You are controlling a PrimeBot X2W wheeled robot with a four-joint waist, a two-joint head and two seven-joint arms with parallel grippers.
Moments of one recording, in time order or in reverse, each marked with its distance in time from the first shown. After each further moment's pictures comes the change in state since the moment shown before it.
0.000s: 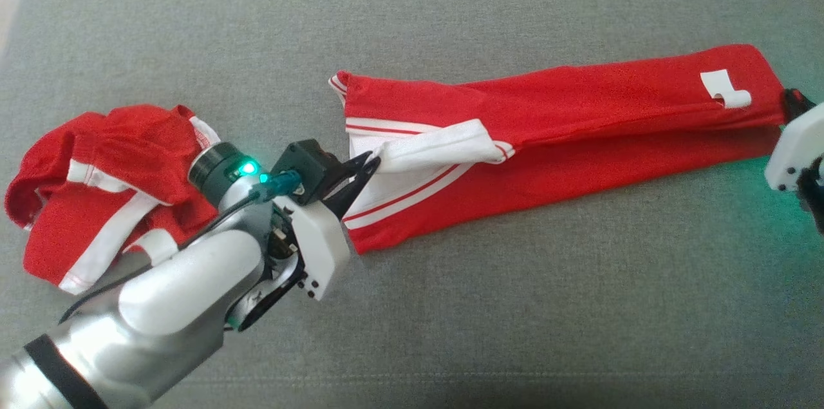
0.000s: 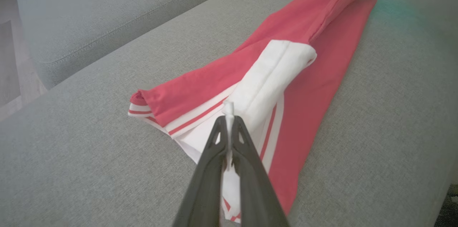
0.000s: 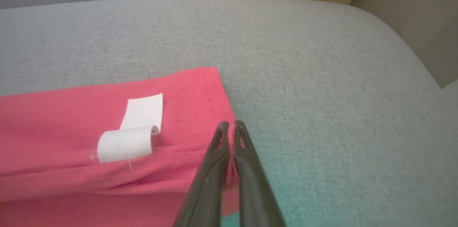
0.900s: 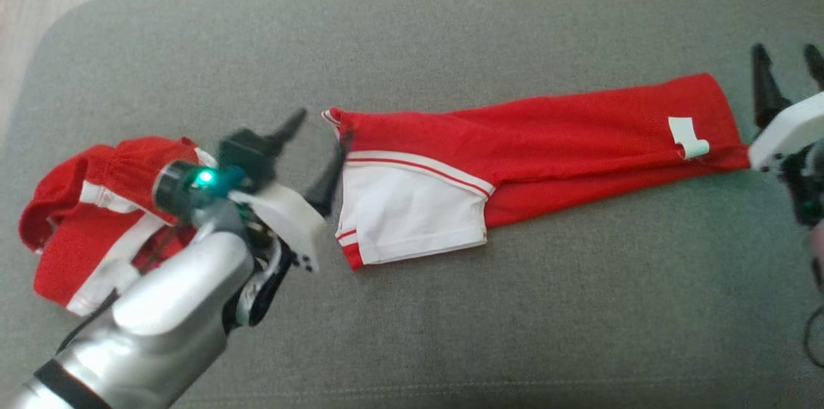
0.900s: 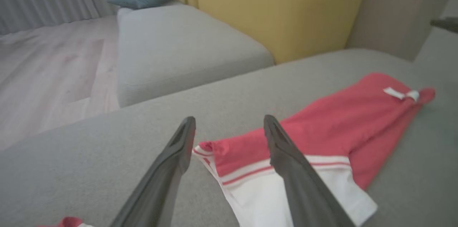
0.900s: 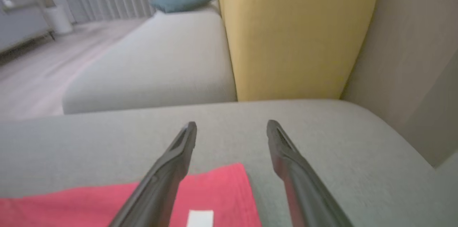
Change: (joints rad) left arm 0.105 -0.054 0.142 0.073 -0.069 0.138 -0.166; right arm 0.063 0.015 -0.038 -0.181 0.040 0.000 -0.126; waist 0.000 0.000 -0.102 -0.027
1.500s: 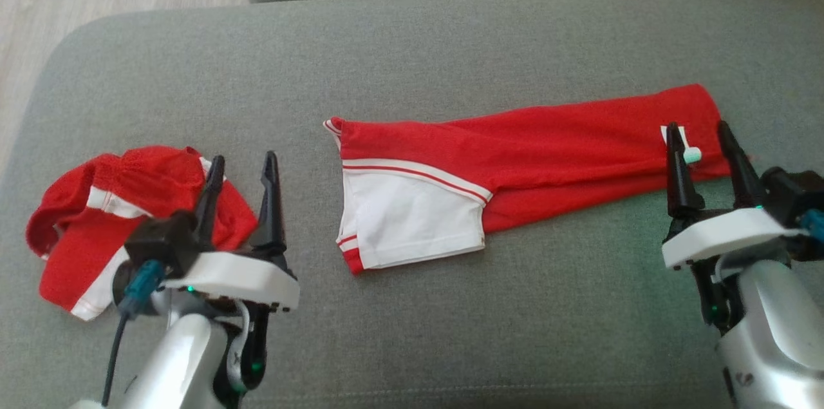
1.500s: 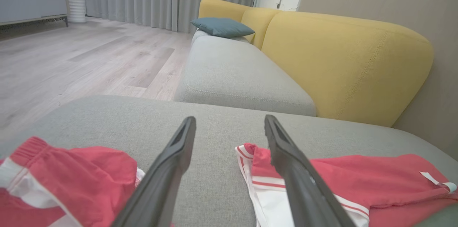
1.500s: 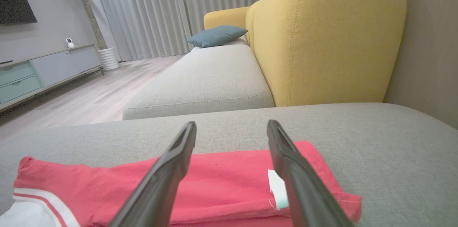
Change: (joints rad) left arm 0.502 -0.220 0.671 -0.192 0.280 0.021 -0.035; right arm 0.382 0.226 -0.144 -0.381 -0.162 0.000 -0.204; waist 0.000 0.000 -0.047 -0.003
